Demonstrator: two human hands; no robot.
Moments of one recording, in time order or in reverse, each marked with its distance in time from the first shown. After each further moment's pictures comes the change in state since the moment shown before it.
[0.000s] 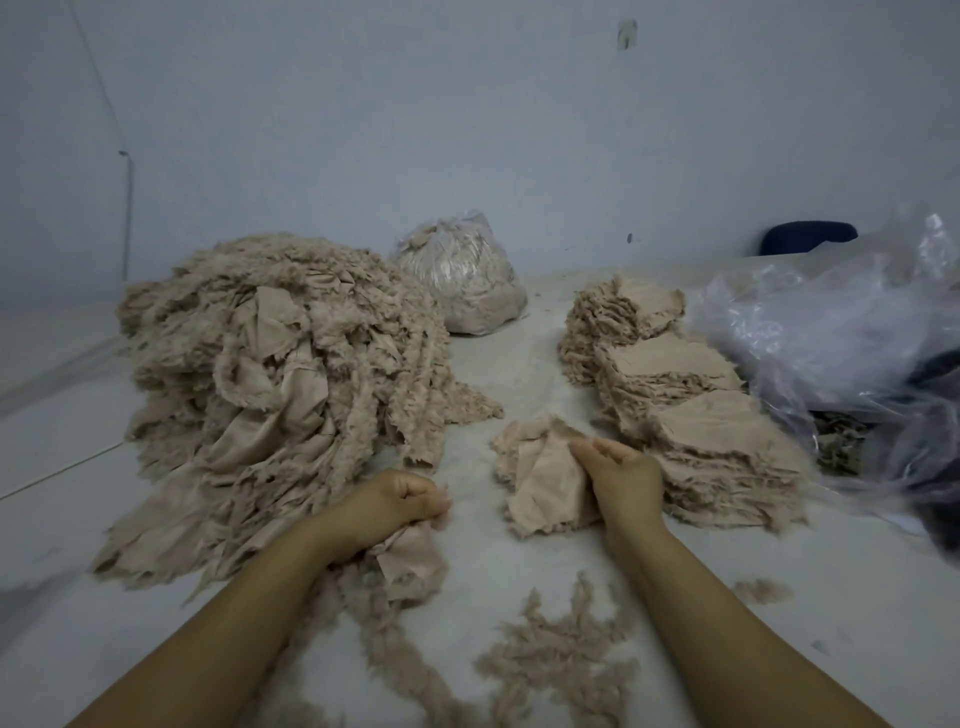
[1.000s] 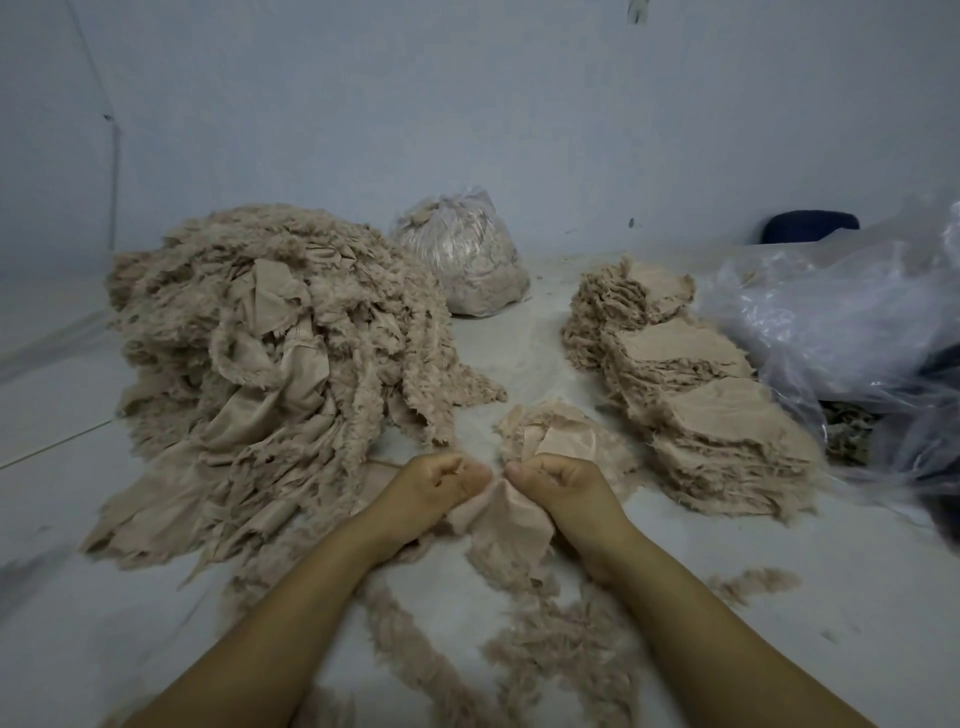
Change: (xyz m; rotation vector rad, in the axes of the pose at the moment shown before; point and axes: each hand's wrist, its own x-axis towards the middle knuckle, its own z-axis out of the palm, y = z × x) left_hand 0.006 0.006 0.036 -0.272 0.134 0.163; right_hand -0.052 -0.011 0.017 -0.069 -0.568 -0.091
